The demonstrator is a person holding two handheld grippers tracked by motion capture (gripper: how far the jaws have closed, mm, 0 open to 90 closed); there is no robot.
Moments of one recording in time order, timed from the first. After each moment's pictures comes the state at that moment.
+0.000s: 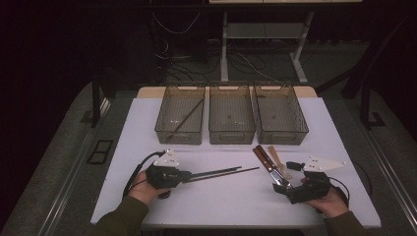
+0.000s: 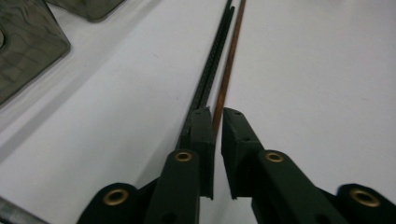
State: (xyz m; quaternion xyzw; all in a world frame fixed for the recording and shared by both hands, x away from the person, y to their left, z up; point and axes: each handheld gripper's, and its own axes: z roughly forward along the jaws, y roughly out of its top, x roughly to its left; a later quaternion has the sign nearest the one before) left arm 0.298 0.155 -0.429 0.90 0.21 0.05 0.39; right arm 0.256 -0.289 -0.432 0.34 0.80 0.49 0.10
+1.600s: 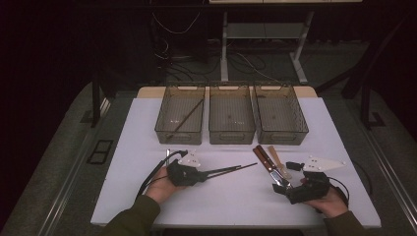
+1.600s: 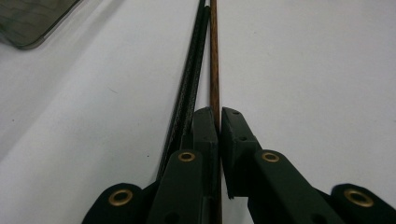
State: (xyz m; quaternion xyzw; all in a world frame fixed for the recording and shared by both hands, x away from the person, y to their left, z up) left arm 0.313 0.108 -0.446 0.91 0.15 0.03 0.37; right arm 0.256 -0.288 -0.432 0.34 0.80 0.49 0.10
